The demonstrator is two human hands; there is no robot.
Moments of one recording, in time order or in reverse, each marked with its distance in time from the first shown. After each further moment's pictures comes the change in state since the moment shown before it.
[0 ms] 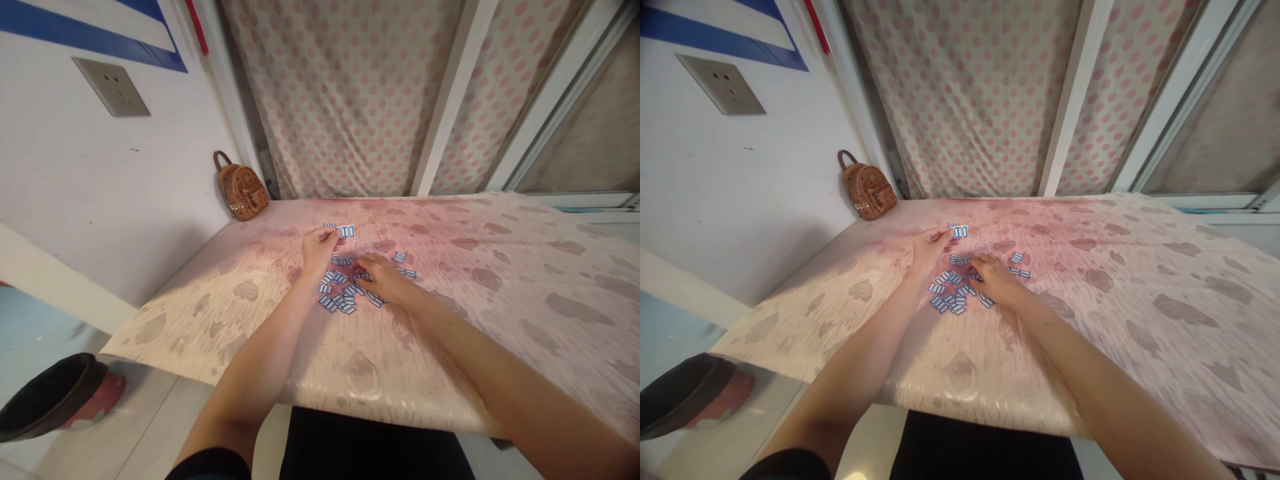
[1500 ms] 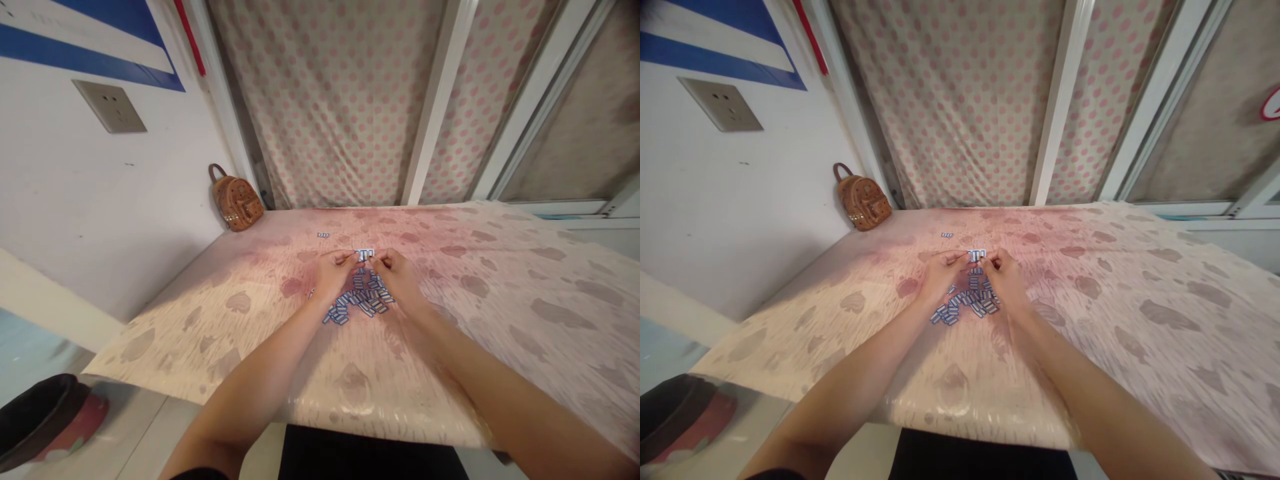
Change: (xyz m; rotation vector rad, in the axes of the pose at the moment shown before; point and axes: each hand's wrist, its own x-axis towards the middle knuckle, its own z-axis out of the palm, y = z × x) left_hand -0.031 -0.015 0.027 -0.056 -0.220 -0.069; right_hand -0.007 -0.001 -0.013 0.589 0.599 0.506
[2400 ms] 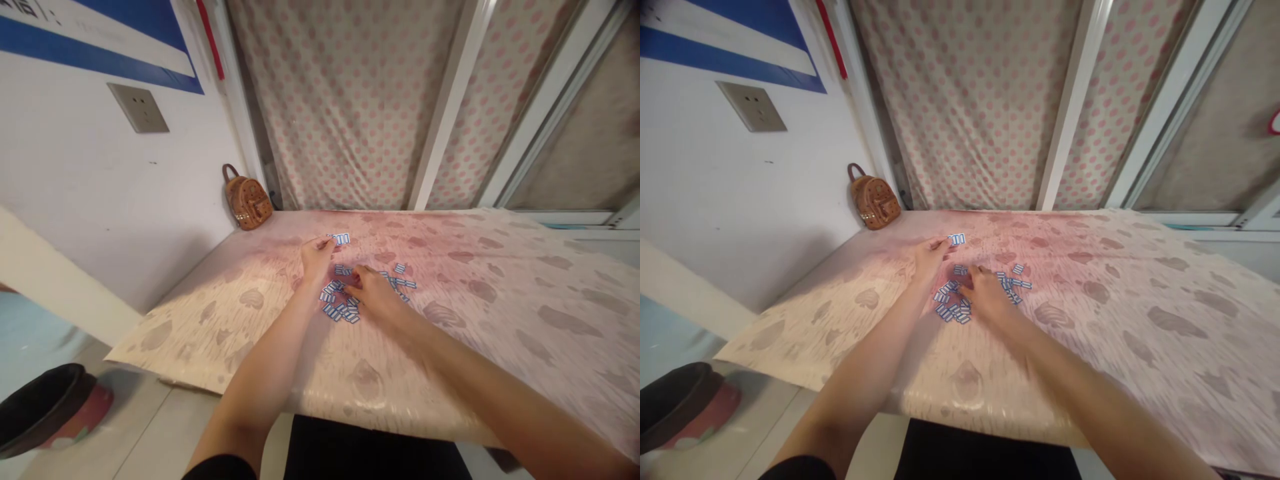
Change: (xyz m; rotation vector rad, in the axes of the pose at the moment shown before) left_hand 0.028 0.022 -0.045 0.094 0.287 0.115; right_hand -0.019 -0.023 0.039 -0.575 -0.408 -0.192
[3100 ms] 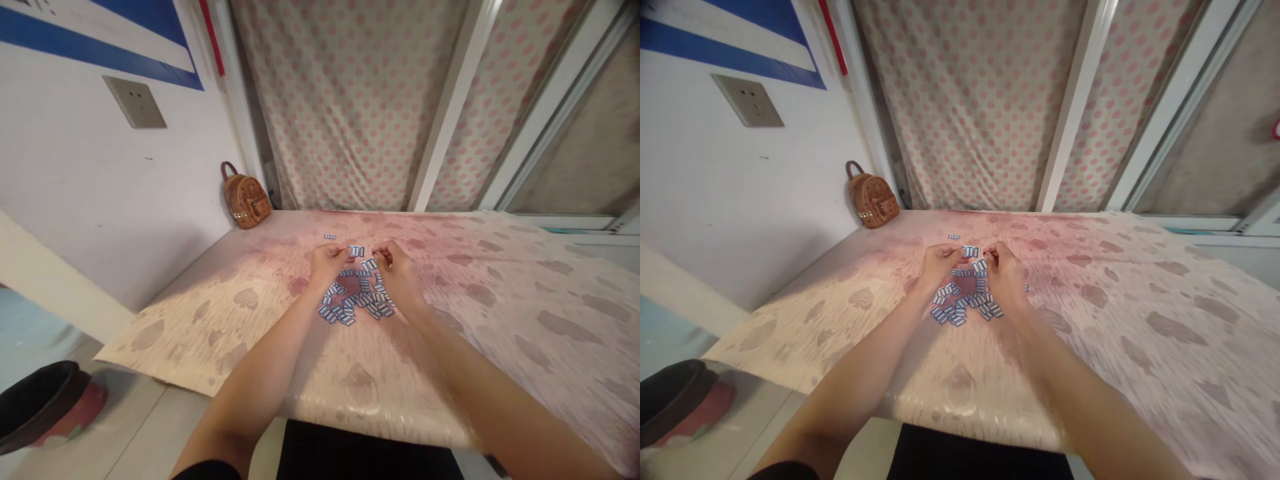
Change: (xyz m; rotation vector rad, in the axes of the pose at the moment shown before) left_hand -0.008 -0.015 0.016 -0.048 -0.206 -0.056; right_hand 0.004 0.012 -0.040 0.336 0.509 0.041
